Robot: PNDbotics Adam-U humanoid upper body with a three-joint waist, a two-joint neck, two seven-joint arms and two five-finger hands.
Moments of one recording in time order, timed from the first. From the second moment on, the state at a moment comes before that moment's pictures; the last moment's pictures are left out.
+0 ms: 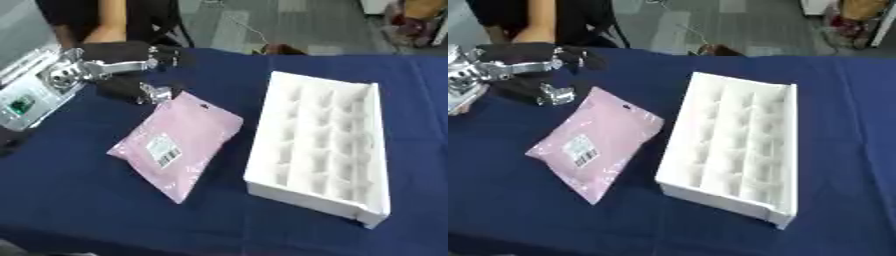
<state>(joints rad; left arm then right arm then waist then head) -0.11 1.06 -0.02 -1.84 -0.30 -0.20 -0.33 -0.09 -0.32 -0.35 -1.82 0.42 -0.06 0.28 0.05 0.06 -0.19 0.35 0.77</state>
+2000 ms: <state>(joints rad) -0.10 1.01 -0.10 -1.80 -0.76 -0.27 -0.34 -0.09 -0.32 -0.34 -1.82 0.42 -0.06 0.28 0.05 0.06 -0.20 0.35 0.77</state>
